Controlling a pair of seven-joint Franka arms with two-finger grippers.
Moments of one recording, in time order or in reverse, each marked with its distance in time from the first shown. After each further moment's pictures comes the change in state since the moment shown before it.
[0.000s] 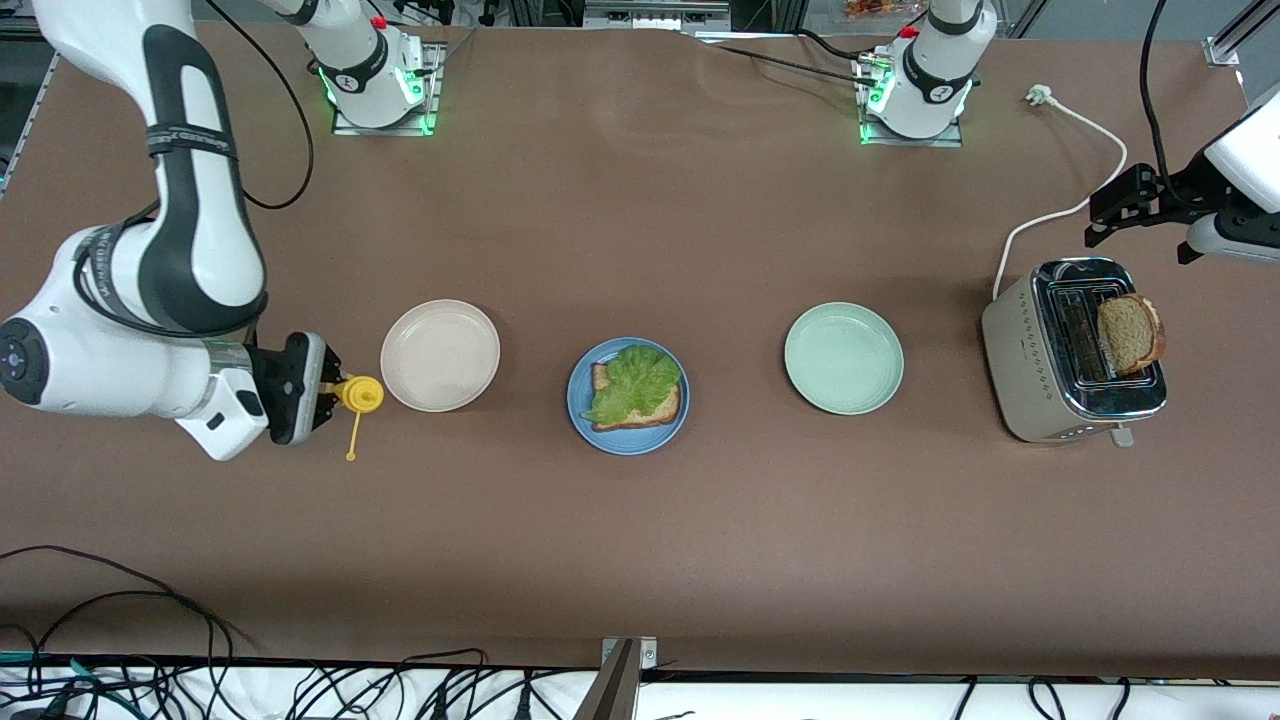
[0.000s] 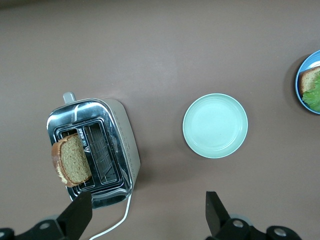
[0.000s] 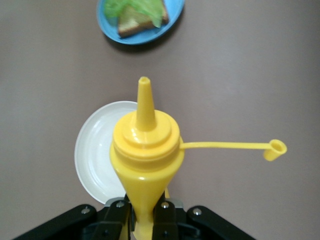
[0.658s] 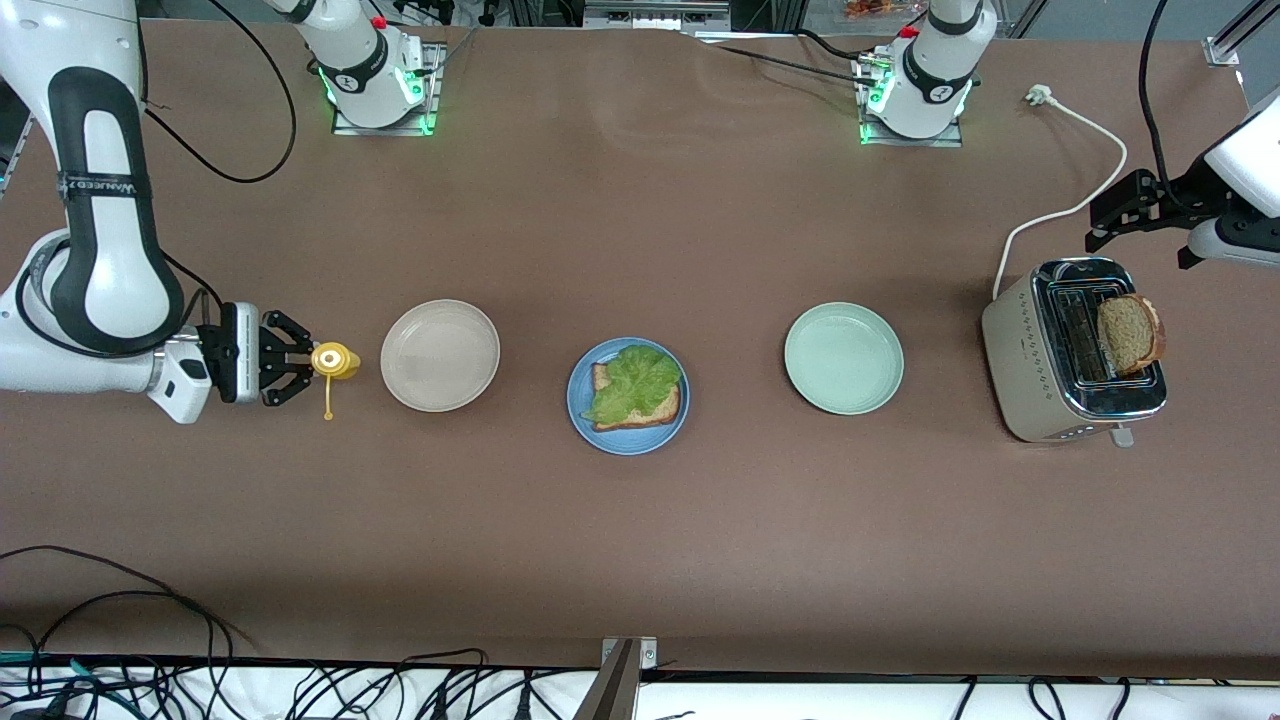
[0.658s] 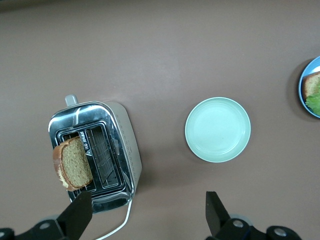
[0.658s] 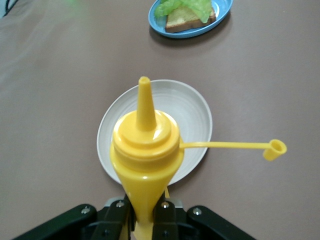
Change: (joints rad) left arm 0.000 0.000 0.007 -0.016 0.000 0.029 0.000; right arm -0.179 -0.025 0.001 -0.274 0.217 0.001 -0.473
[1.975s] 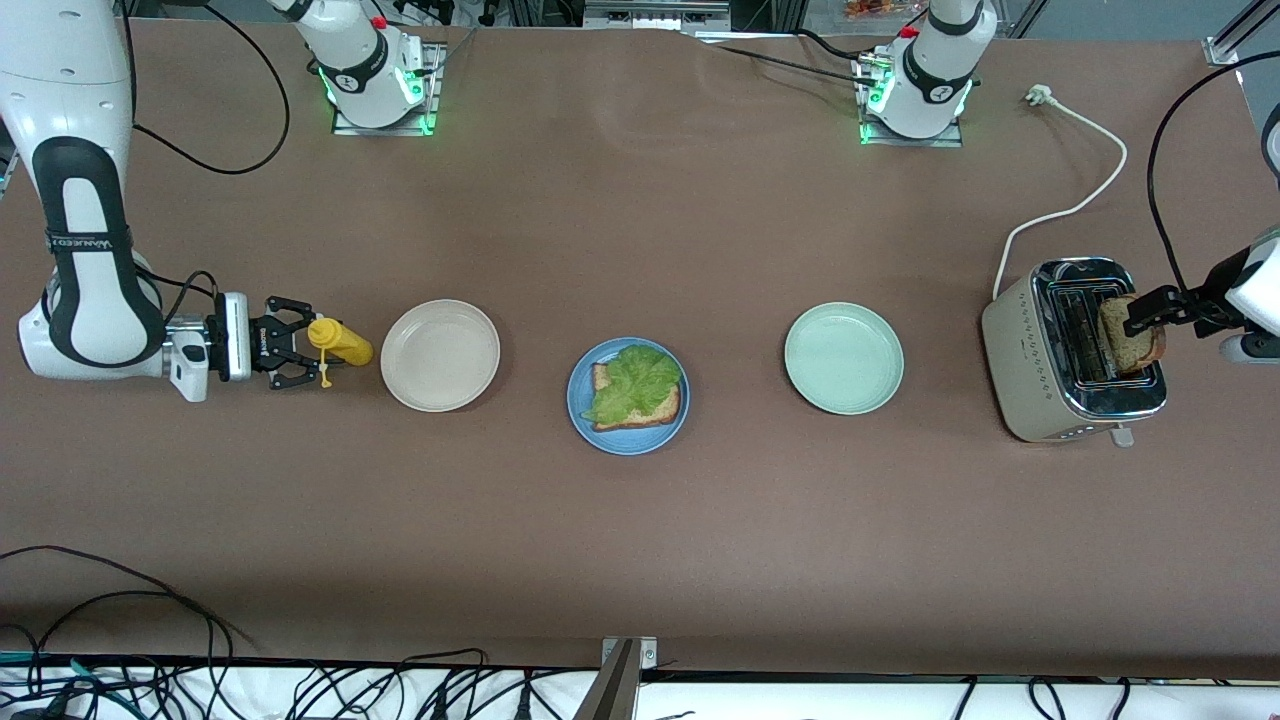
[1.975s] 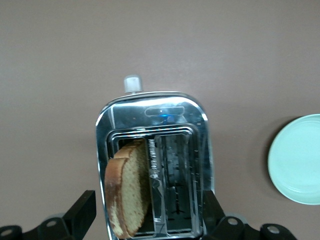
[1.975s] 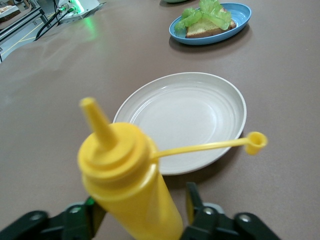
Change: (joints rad) left arm 0.004 0.117 0.261 -0.300 0.001 0.409 0.094; right arm -0.122 0.112 0.004 -0.091 0.167 -0.071 -0.288
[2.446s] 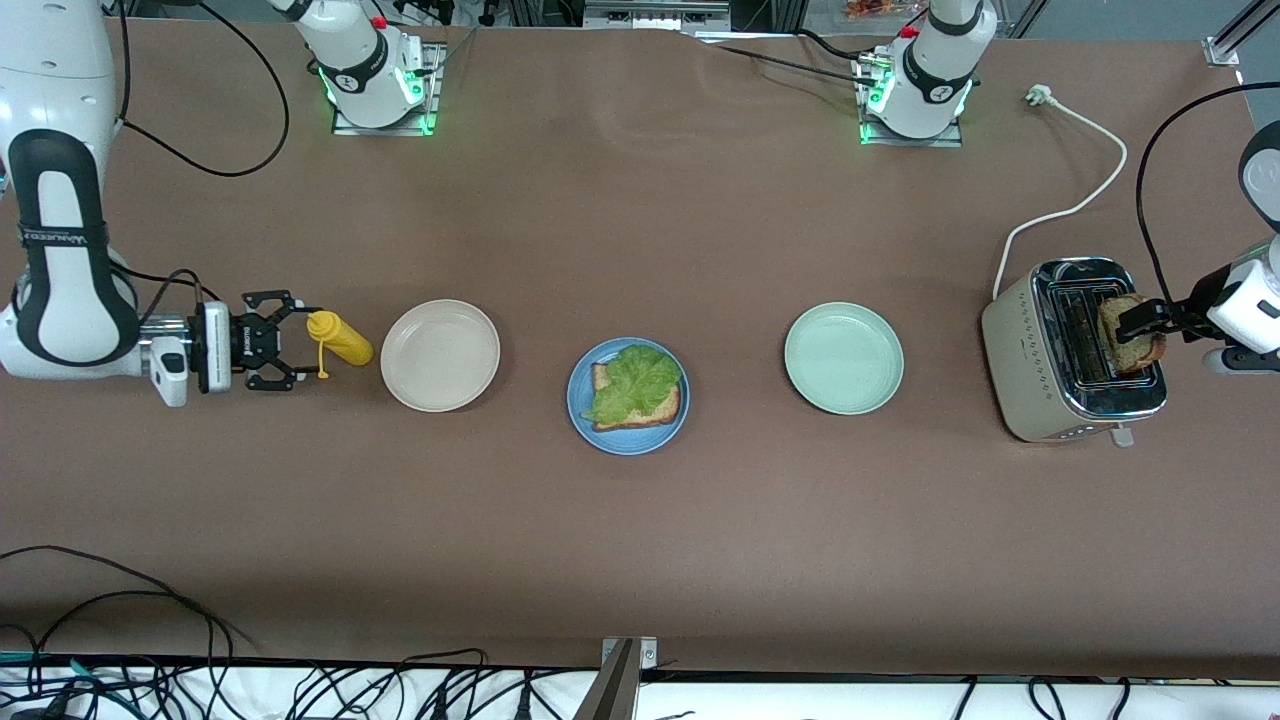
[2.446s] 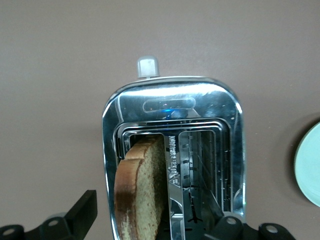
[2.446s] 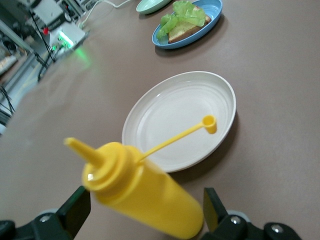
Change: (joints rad) left arm 0.000 0.053 0.039 -0.047 0.000 0.061 0.010; right arm -0.019 -0.006 -0.023 0.047 -0.016 -0.092 0.280
